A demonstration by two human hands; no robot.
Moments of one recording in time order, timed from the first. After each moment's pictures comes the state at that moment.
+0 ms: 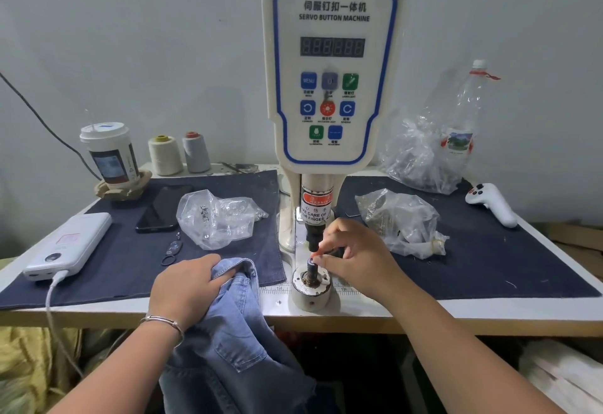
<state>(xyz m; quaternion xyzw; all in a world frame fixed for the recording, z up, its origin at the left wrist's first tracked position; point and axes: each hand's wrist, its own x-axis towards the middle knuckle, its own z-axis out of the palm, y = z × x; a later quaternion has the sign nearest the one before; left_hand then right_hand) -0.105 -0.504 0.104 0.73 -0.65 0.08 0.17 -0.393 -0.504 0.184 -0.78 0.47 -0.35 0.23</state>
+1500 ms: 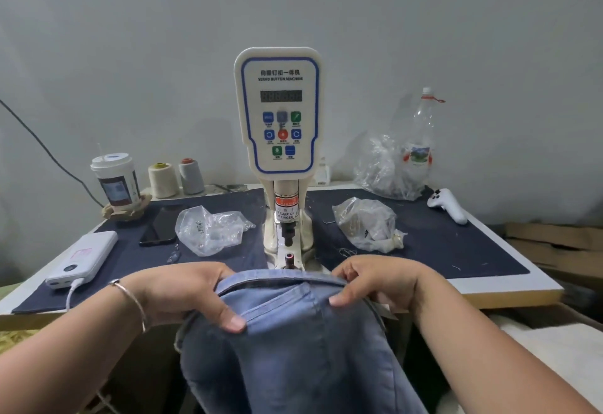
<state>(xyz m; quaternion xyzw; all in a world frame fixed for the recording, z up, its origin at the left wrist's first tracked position) -0.158 -0.398 0.250 0.40 -0.66 -0.63 0.09 -0.459 -0.434 0.220 -0.63 0.33 -0.16 0.69</state>
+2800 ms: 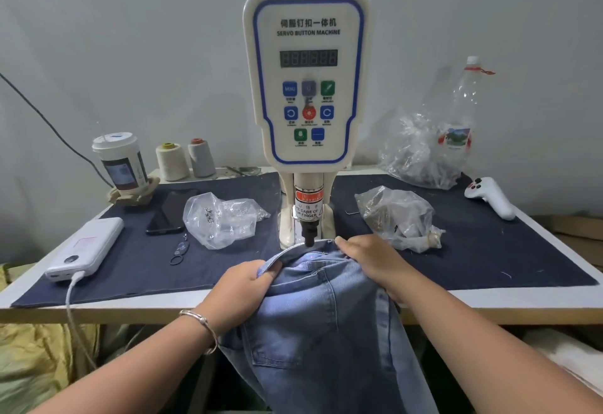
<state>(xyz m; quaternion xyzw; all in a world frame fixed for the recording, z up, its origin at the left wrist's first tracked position) -0.184 -0.470 0.151 0.65 -0.68 -0.24 0.25 -0.417 -0.515 0.173 -0.67 0.58 -0.29 0.36</state>
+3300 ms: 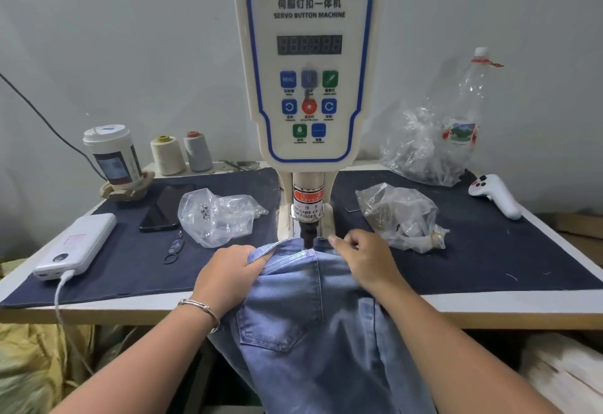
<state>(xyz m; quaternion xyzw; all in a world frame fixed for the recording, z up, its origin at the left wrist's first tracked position) -0.169 -0.506 0.140 0.67 -0.69 -0.13 0.23 -0.411 -0.538 0.136 -0.67 0.56 -0.42 0.25</state>
